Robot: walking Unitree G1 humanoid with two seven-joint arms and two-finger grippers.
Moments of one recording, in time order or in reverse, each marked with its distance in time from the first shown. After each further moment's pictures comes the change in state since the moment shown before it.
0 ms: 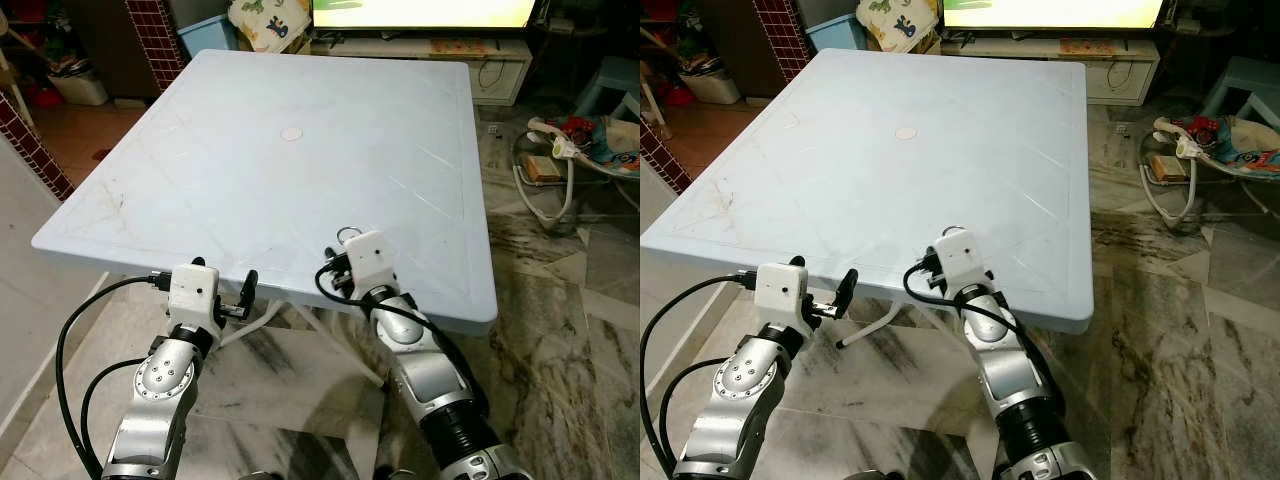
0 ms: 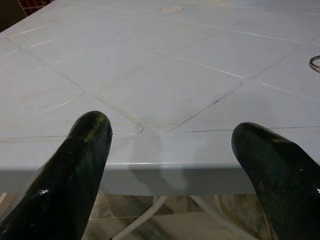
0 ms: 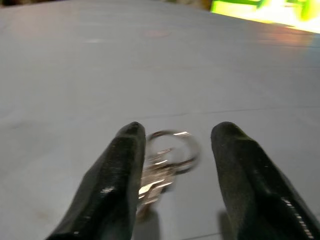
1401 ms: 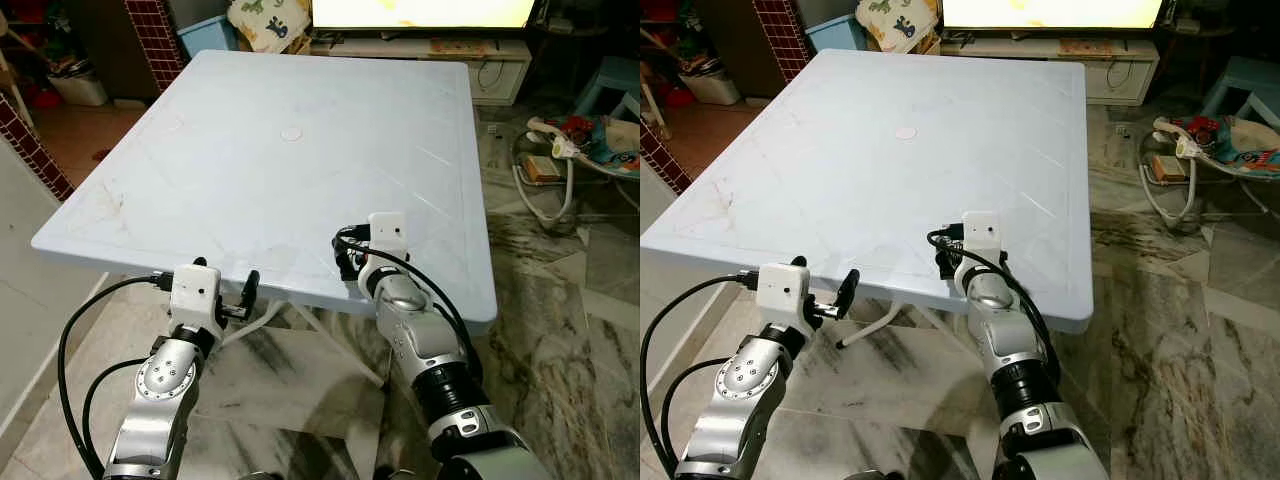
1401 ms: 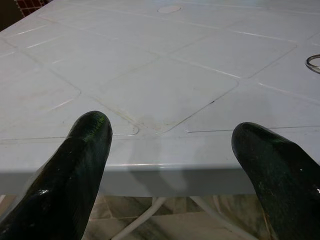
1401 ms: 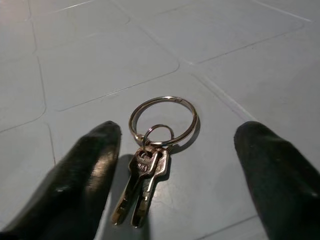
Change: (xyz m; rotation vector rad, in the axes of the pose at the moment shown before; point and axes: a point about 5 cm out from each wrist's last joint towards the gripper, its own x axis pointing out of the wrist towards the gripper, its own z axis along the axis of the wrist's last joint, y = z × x) left arm 0.000 -0.002 0.000 0.003 0.001 -0.004; right arm 0.023 -0.001 -0.008 0.244 0.209 -0.037
